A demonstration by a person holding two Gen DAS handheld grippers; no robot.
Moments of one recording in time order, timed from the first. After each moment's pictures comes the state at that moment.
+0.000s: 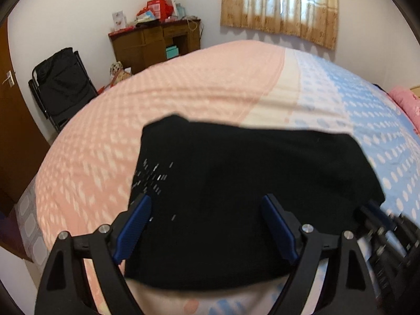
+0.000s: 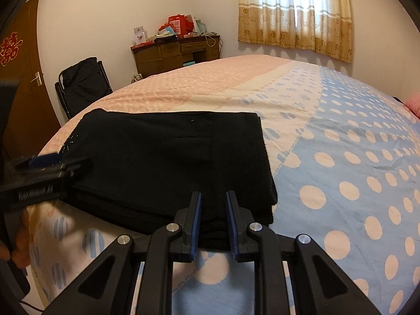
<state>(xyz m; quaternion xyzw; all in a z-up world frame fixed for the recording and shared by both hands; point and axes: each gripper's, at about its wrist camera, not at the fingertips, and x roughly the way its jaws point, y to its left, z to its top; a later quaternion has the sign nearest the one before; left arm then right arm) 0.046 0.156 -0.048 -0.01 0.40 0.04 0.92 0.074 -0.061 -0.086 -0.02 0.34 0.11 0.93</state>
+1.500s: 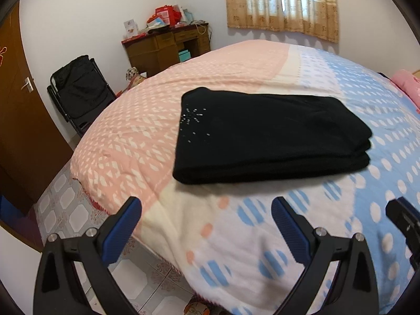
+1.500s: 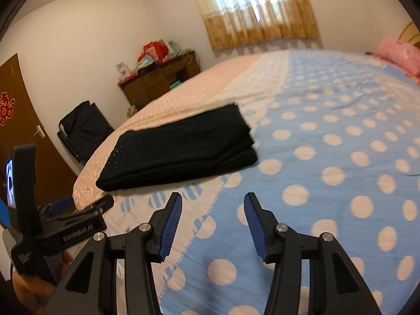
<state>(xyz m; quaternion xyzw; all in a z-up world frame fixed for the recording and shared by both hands) -0.051 0.157 -0.034 0.03 0.38 0.07 0.92 -0.071 -0.079 -0.048 0.12 0.30 0.07 0.94</state>
